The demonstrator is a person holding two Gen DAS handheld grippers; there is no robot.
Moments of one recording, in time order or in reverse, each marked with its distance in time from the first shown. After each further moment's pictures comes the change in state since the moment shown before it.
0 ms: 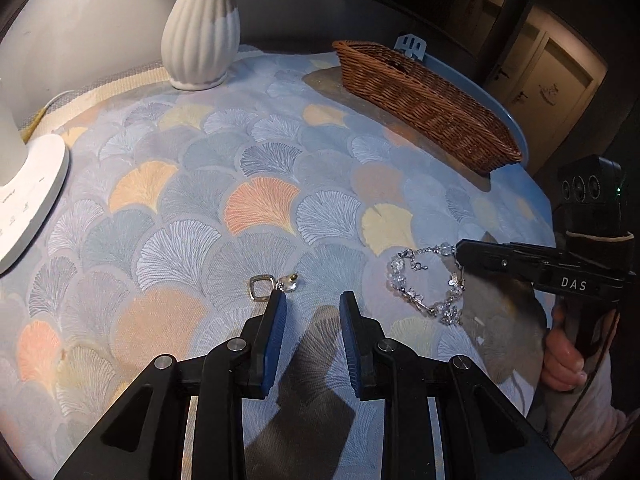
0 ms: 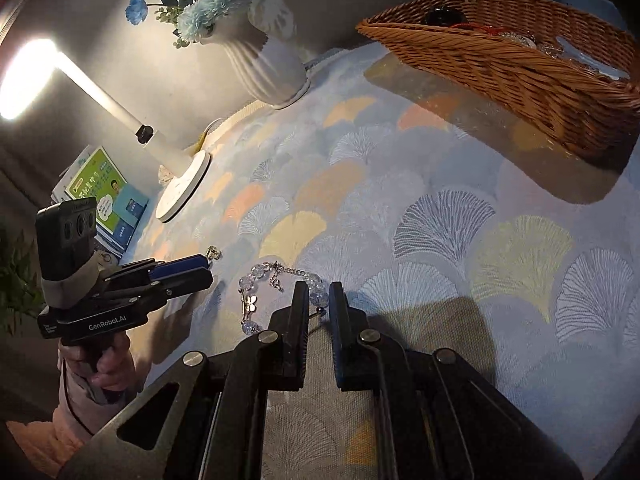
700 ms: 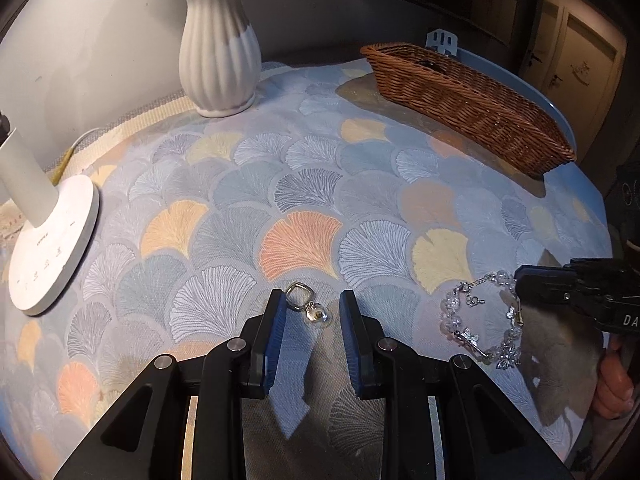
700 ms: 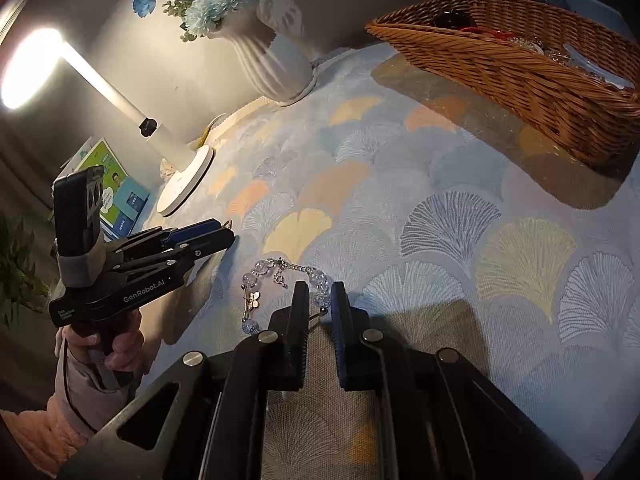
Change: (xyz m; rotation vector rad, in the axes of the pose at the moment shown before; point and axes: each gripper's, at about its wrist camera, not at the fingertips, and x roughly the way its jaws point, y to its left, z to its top) left arm 0.020 -0.010 0.021 0.071 -0.043 0.234; right arm 0.003 0.003 0.000 -0.026 0.005 -0.001
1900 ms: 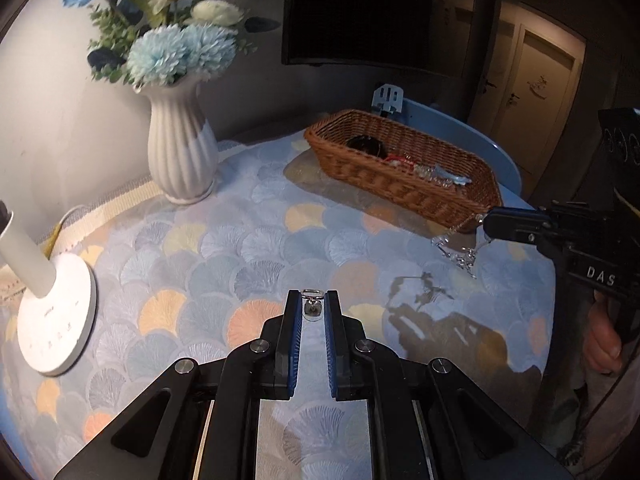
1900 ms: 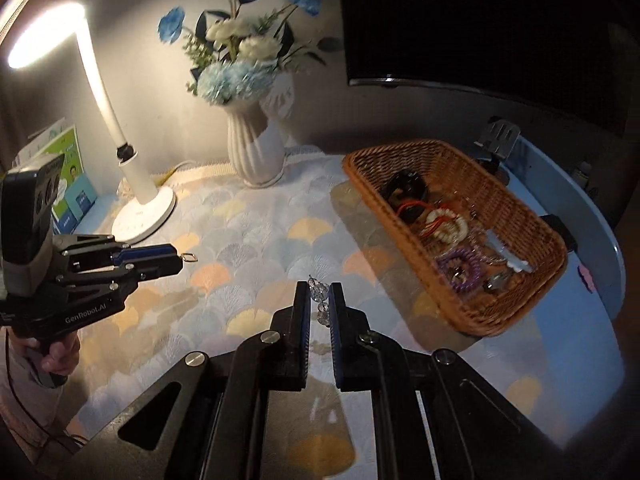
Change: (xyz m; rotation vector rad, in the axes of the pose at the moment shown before) left arm -0.068 -0.024 0.047 0.062 -0.149 -0.139; right arm -0.091 0.053 0.070 -0.245 -0.180 -0.341
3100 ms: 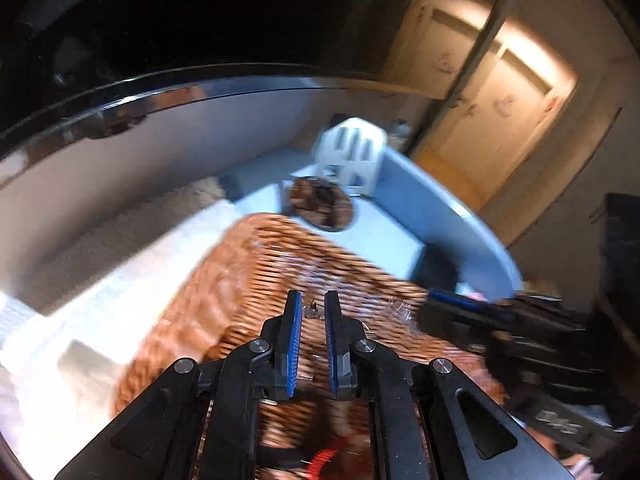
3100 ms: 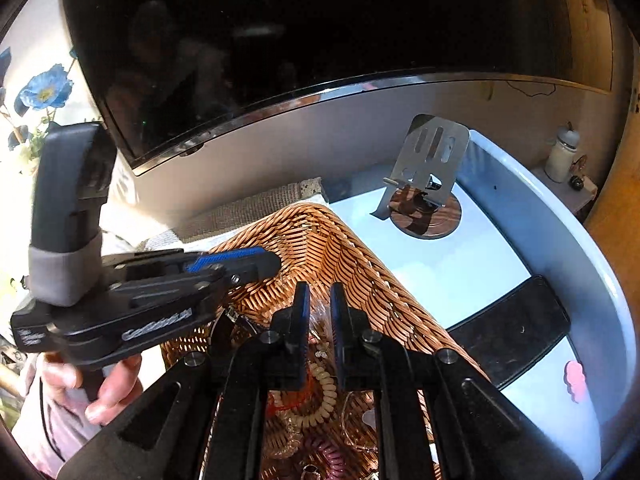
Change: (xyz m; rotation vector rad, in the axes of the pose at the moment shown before) left arm 0.241 -0.059 0.230 -0.071 0.105 -0.257; right arm 0.131 -0.182 0.123 0.212 0.061 -0.061
